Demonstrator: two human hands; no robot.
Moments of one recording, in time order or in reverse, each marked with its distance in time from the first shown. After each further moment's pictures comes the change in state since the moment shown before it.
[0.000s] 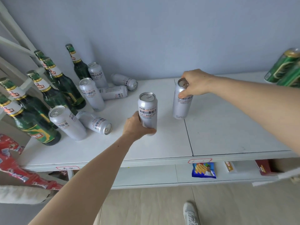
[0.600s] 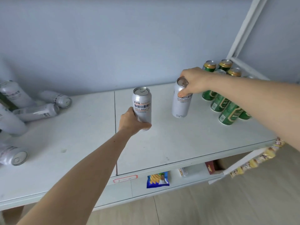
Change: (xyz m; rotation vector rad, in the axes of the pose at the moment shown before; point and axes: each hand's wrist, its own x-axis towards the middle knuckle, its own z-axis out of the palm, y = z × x) left_hand 0.028 0.209 0.179 -0.095 -0.092 0.080; right_hand -0.067 0.254 -0.093 -0.081 0.073 0.157
